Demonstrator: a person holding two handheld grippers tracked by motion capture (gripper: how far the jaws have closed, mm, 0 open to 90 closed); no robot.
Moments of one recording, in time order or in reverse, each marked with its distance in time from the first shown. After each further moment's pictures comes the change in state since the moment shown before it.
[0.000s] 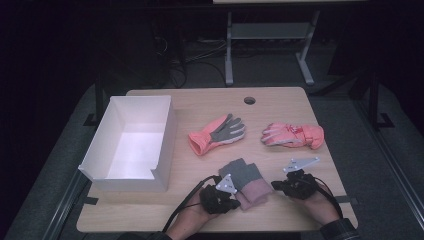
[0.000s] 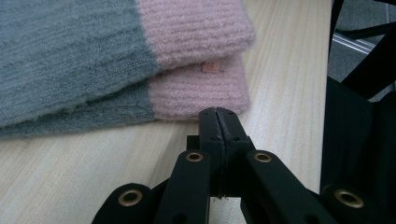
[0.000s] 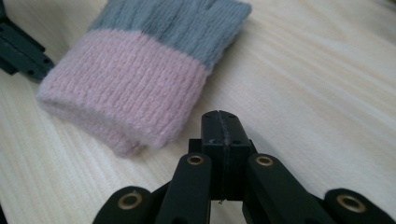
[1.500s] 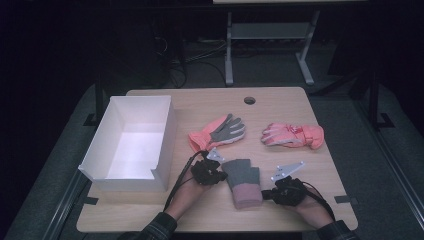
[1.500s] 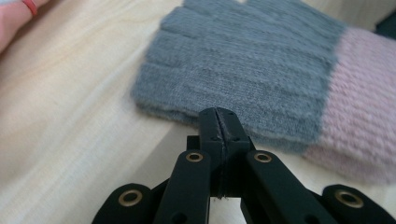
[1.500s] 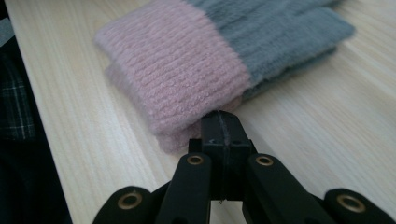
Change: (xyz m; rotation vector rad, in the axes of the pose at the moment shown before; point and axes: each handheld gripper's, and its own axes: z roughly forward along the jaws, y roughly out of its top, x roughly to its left) left arm 0.075 0.013 -0.012 -0.004 0.168 -0.160; right arm 0.027 0.006 0.016 0.042 0.128 -0.107
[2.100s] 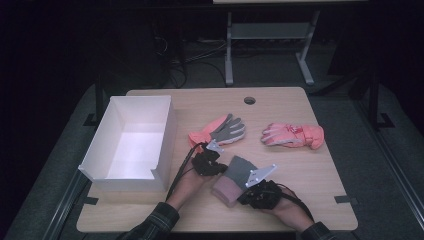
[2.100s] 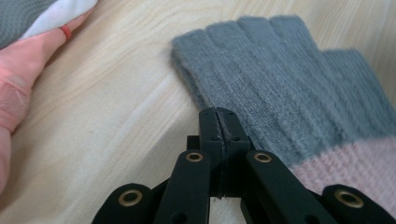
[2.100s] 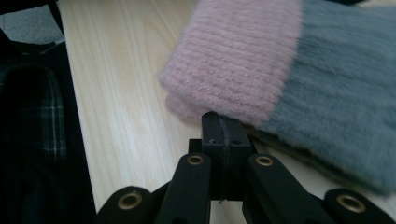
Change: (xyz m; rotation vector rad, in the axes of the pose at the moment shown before) left arm 0.021 0.011 0.004 -0.016 -0.013 -0.032; right arm 0.038 0.036 0.038 -0.002 0.103 -0.110
